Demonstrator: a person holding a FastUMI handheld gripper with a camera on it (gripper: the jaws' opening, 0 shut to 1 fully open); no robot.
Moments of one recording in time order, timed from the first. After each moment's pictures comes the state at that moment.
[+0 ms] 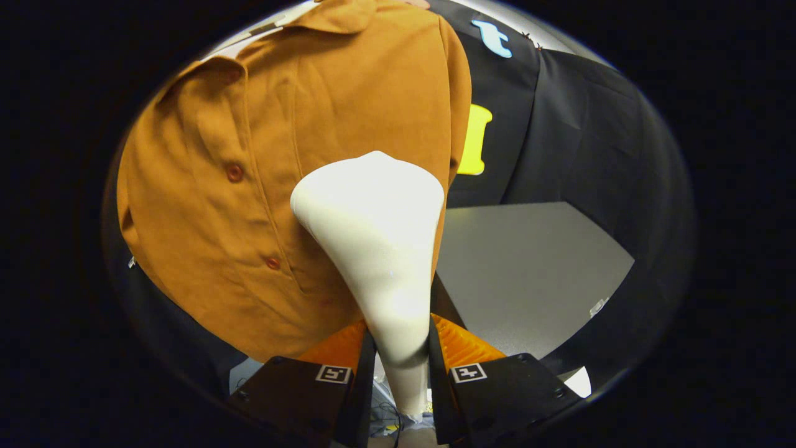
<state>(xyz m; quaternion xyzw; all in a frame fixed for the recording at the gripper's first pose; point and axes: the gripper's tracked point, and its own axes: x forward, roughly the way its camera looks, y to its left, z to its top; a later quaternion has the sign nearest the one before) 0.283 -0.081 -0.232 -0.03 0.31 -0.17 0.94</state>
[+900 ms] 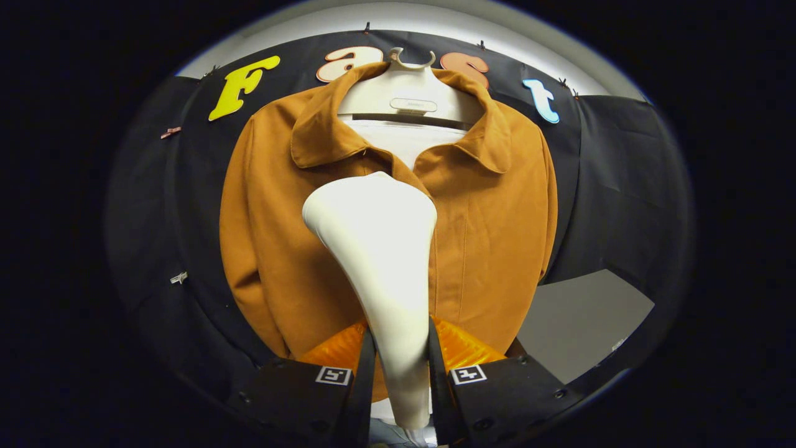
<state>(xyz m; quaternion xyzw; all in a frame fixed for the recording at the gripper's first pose) 0.326 0.039 -0.188 -0.04 0.19 -0.05 0.98</state>
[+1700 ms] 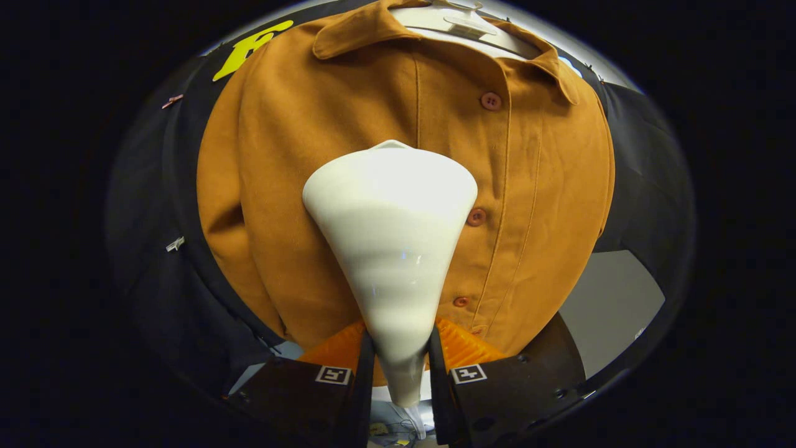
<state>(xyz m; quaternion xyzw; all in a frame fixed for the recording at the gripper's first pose) 0.344 0.056 -0.291 -0.05 0.30 -0.04 0.95</state>
